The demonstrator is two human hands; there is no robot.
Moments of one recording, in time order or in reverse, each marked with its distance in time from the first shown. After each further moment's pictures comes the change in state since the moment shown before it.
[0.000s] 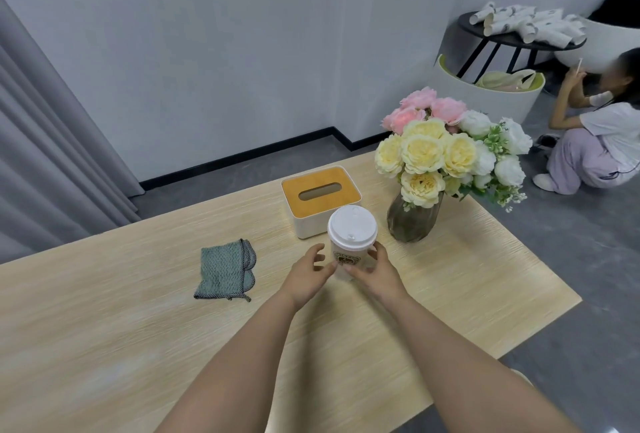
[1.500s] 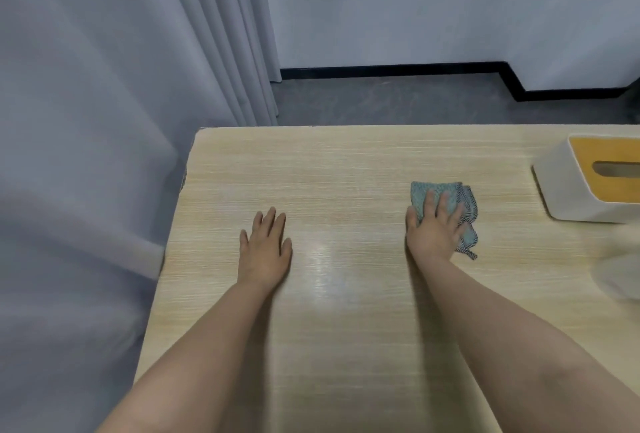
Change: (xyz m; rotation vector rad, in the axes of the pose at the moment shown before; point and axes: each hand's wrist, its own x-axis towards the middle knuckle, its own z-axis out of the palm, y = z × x) left_hand -0.121 -0.299 -0.335 0.665 0.398 -0.310; right_hand 0.022 -0.054 0.365 -0.916 0.046 -0.102
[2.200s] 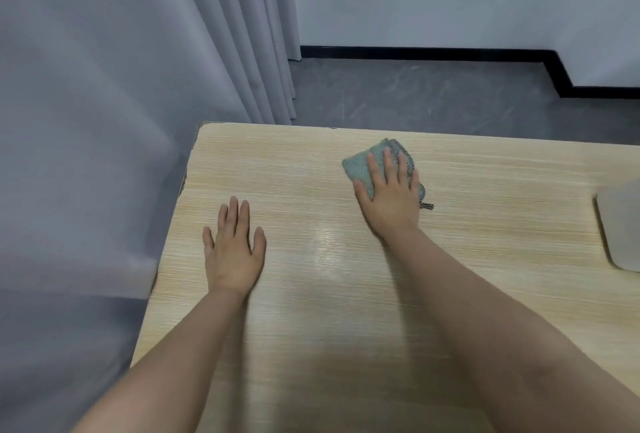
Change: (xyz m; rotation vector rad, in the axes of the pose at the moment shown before) left_hand 0.040 -0.045 -0.007 -0.014 0.149 -0.234; right_hand 0.057 -0.116 0.023 -0.154 0.000 -0.531
